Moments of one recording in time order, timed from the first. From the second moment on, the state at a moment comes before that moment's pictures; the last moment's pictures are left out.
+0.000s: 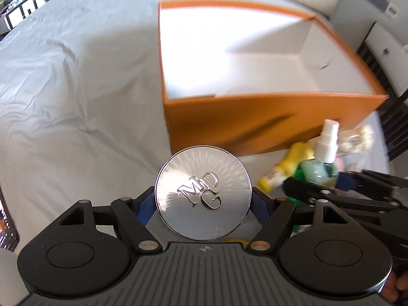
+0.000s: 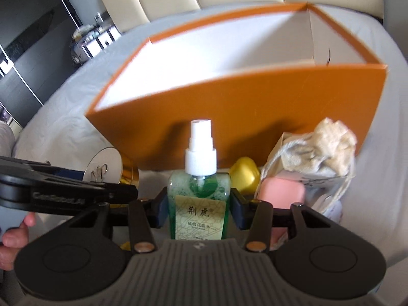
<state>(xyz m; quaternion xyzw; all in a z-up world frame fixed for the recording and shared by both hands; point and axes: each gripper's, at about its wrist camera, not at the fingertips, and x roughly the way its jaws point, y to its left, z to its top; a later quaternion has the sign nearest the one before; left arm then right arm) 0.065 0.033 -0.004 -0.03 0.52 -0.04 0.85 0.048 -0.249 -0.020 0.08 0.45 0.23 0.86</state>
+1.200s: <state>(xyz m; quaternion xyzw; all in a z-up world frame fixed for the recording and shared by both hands) 0.248 -0.017 -0.033 0.31 0.52 -0.23 0.76 0.208 -0.261 0.034 0.07 0.48 0.19 0.85</state>
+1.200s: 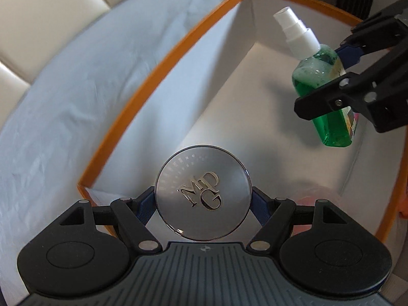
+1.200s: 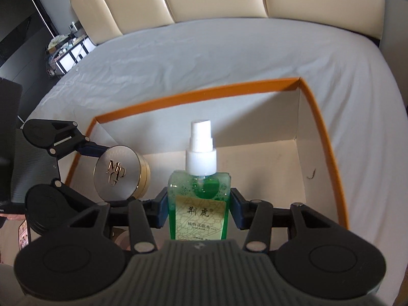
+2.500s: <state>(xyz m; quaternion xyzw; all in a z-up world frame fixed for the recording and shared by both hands) 0.221 0.108 0.015 -0.17 0.43 -0.06 0.88 0.266 -0.150 0.004 -0.04 0.55 0.17 0.82</state>
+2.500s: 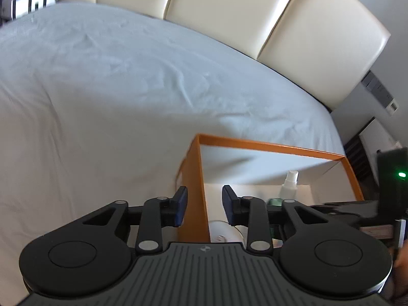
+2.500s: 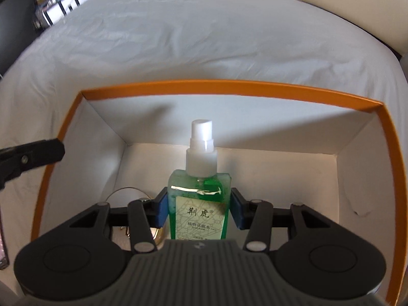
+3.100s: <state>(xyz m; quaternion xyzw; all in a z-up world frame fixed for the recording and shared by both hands) 0.208 0.126 0.007 -0.22 0.42 -0.09 0.87 0.285 -0.113 -0.017 -0.05 0.62 0.15 0.77</state>
